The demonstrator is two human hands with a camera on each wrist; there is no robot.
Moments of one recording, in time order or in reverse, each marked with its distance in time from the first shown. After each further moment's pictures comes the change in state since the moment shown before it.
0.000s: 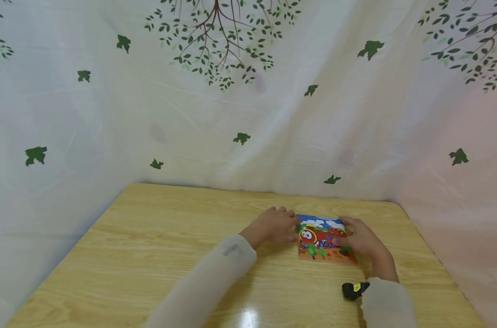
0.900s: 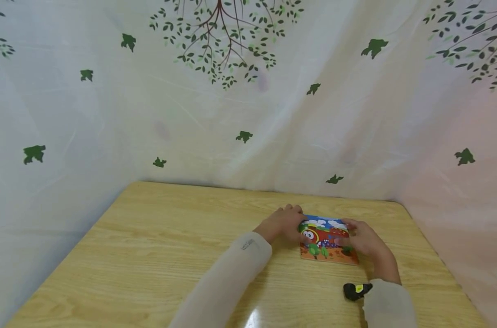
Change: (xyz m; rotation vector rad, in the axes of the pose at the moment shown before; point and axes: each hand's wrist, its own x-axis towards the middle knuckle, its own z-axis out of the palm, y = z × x) left_hand 0.025 0.014 0.000 -0.260 0.008 -0.134; right_hand -0.001 -0.001 -0.001 0.011 -0.021 0.119
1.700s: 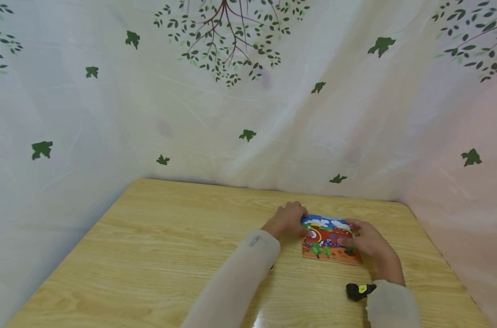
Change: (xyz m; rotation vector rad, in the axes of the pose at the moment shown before) left_hand 0.006 0.001 0.000 -0.190 0.049 -0.145; right_hand -0.001 0.002 0.000 0.018 -0.011 0.021
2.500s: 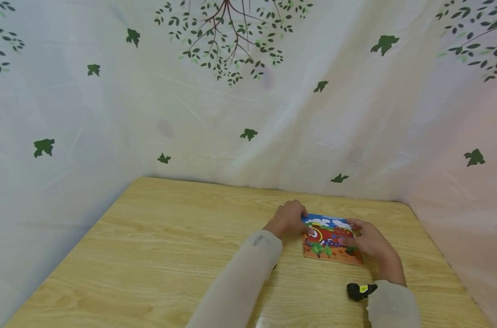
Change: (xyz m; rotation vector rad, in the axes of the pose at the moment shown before) left_hand 0.002 -0.003 0.002 -0.141 0.068 -0.073; right_hand 0.001 -0.003 0.002 -0.005 0.007 0.005
